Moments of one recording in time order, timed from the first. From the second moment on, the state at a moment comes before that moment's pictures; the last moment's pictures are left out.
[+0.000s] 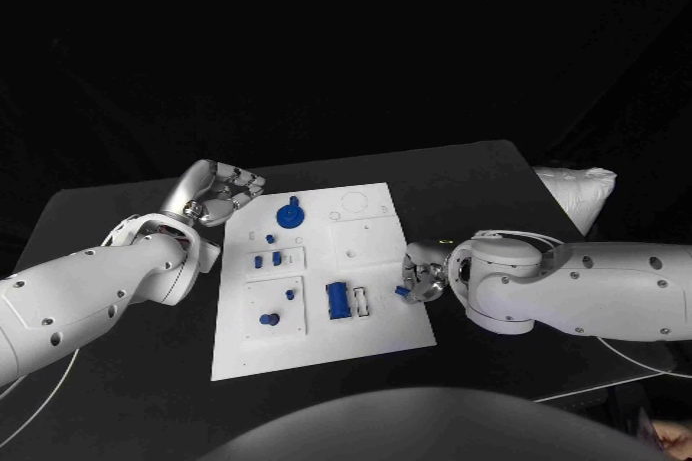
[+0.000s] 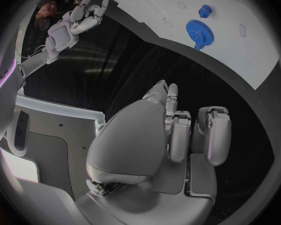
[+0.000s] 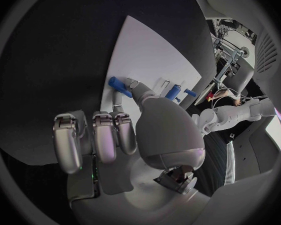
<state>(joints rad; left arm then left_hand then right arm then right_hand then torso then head) 1.20 -0.65 -0.22 1.27 -0.77 -0.64 0.38 1.69 -0.01 0.15 0.29 0.18 1.11 0.13 0.07 0.09 1.16 0.08 0.07 0.06 1.47 0.02 1.58 1.31 0.02 1.47 0.13 1.54 1.31 1.11 -1.06 -0.23 1.90 -1.38 -0.17 -0.68 1.23 0.01 0.28 -0.06 0.37 0.86 0.14 0.30 0.89 1.47 0.06 1.57 1.31 1.47 -0.01 1.57 1.31 0.01 1.47 0.10 1.57 1.31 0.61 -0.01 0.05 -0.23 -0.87</state>
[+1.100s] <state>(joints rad) 1.20 -0.65 -0.22 1.27 -0.76 -0.64 0.37 1.69 -0.01 0.15 0.29 0.18 1.11 0.13 0.07 0.09 1.16 0.08 0.07 0.06 1.47 0.02 1.58 1.31 0.02 1.47 0.13 1.54 1.31 1.16 -1.09 -0.24 1.93 -1.07 -0.34 -0.64 1.21 0.02 0.37 -0.07 0.44 1.01 0.15 0.14 0.41 1.46 0.05 1.57 1.31 1.47 -0.01 1.57 1.31 0.01 1.47 0.10 1.57 1.31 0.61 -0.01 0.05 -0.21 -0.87</state>
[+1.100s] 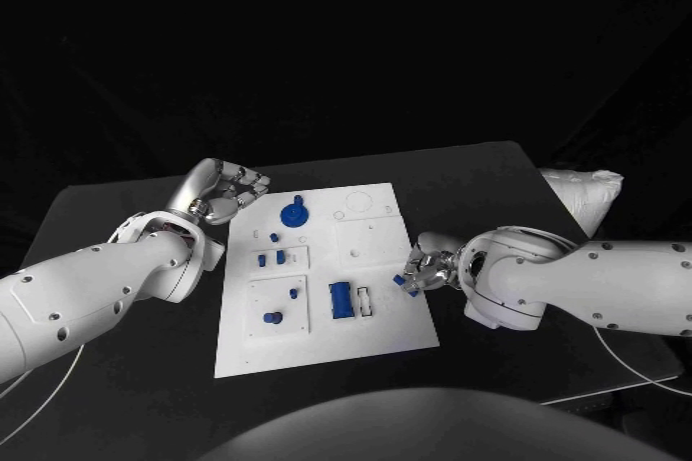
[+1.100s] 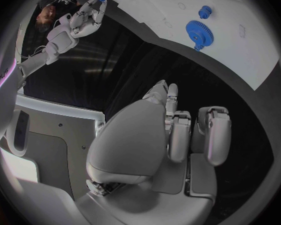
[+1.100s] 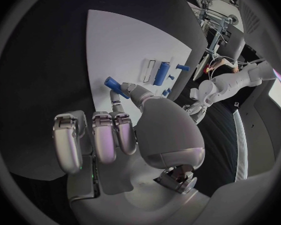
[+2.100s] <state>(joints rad) 1.20 -0.64 -0.22 1.27 -0.76 -0.64 0.37 1.68 0.00 0.15 0.30 0.18 1.11 0.13 0.07 0.09 1.16 0.08 0.07 0.06 1.47 0.02 1.58 1.31 0.02 1.47 0.13 1.54 1.31 1.17 -1.02 -0.24 1.84 -0.41 -0.34 -0.56 1.20 0.00 0.36 -0.07 0.38 1.05 0.13 0.13 0.39 1.47 0.05 1.57 1.31 1.47 -0.01 1.57 1.31 0.01 1.47 0.09 1.57 1.31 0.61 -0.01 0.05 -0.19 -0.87</state>
